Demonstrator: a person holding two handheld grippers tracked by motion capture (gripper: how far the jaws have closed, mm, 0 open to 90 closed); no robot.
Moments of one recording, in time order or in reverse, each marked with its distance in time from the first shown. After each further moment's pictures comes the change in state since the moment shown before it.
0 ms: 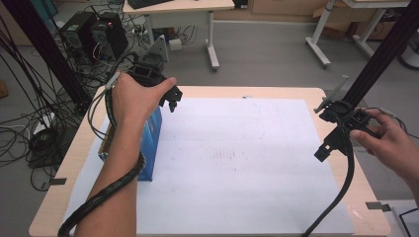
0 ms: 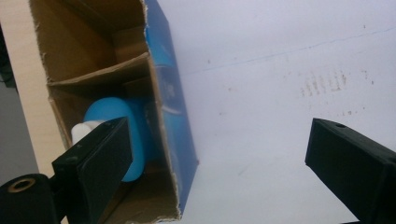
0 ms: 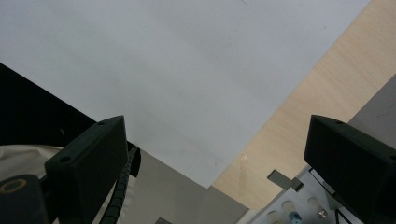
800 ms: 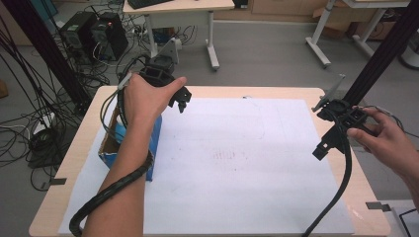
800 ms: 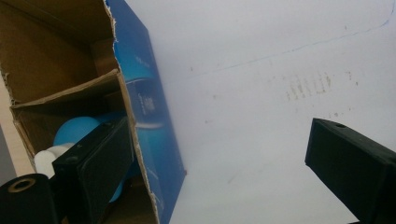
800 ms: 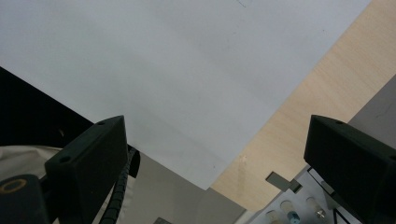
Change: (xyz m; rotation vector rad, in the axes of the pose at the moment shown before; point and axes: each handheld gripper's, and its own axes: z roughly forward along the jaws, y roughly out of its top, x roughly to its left) left arm -0.004 0.005 0.010 -0.009 -0.040 0.025; right arm 0.000 0.005 0.001 0.003 -0.005 -0.002
